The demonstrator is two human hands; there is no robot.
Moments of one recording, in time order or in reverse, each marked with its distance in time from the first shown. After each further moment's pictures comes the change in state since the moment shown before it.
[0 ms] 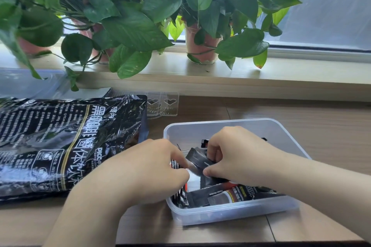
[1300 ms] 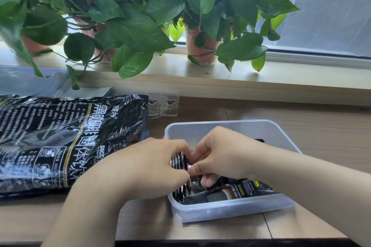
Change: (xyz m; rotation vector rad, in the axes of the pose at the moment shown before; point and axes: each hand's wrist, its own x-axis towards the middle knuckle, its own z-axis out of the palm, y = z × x) left_hand 0.004 -0.006 -0.003 0.081 -0.037 0.106; right_hand 0.008 -0.014 0.004 0.614 -0.324 0.181
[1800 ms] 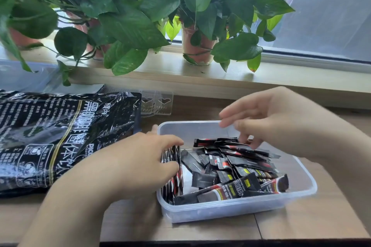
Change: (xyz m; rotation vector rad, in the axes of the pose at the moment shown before) left_hand 0.000 -0.001 0.001 -0.013 0.101 0.033; right_hand -0.062 -0.001 -0.067 0.018 0.404 -0.184
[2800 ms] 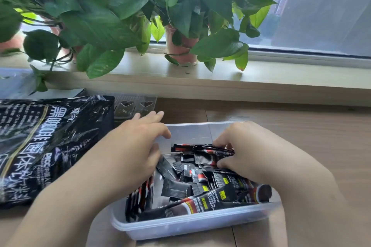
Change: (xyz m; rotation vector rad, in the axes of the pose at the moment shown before) left_hand 0.039 0.022 0.022 0.028 0.361 0.176; right_hand 0.018 0.060 0.014 -0.708 -0.100 0.031
